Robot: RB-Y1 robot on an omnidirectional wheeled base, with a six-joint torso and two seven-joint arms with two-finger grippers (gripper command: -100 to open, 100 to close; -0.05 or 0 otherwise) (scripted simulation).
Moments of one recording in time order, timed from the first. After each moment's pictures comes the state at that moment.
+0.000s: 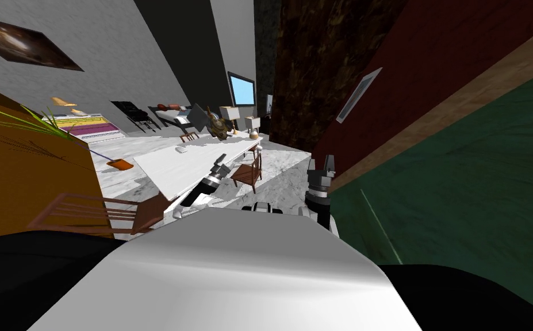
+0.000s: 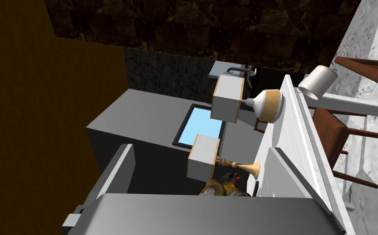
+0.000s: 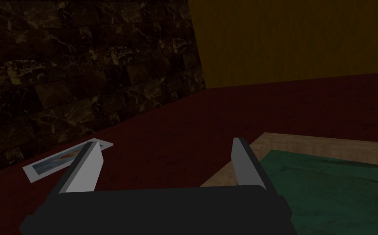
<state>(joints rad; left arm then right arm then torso) 0.39 0.57 -0.09 -2.07 0.22 -0.25 0.37 0.54 0.00 0.06 -2.31 0.12 -0.52 -0.14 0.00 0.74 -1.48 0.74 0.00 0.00</state>
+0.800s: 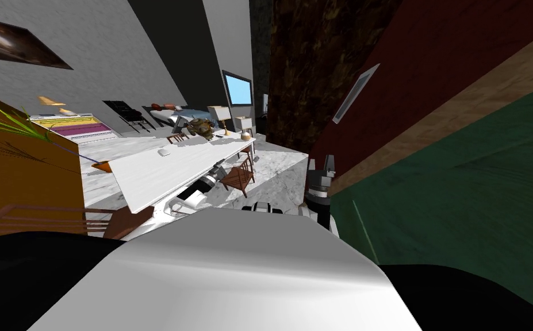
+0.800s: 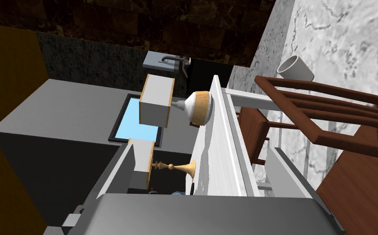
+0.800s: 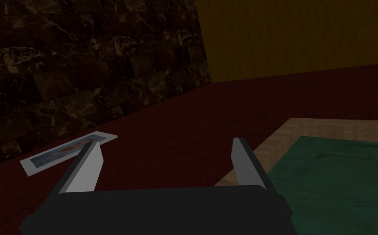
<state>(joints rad) 0.37 0.76 -0.10 -1.97 0.29 -0.08 0.54 0.54 0.00 0.06 -2.31 0.12 -0.52 -0.14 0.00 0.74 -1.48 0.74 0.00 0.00</state>
